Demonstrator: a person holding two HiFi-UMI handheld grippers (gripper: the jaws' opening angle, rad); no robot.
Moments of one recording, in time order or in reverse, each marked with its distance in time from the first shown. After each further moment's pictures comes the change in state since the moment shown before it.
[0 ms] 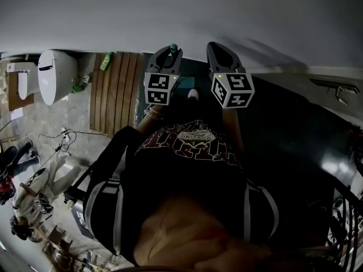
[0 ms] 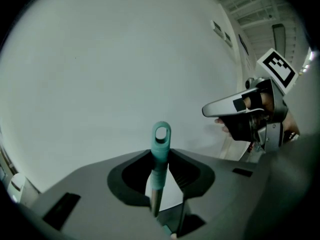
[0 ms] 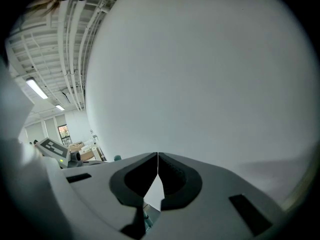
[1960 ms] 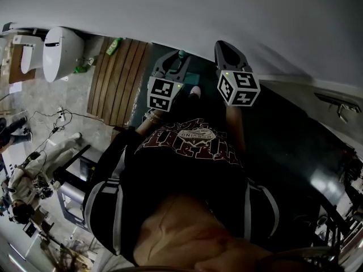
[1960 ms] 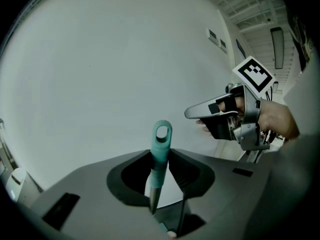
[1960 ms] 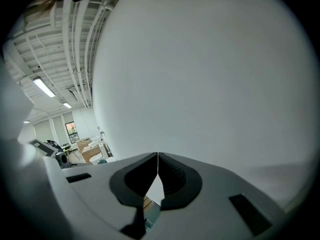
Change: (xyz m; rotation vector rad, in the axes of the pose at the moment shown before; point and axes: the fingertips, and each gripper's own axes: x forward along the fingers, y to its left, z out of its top) left arm -0.051 -0.010 -0.023 -0.027 -0.026 0.005; right arm 0.007 0.026 -0.013 -0.032 0.034 0.075
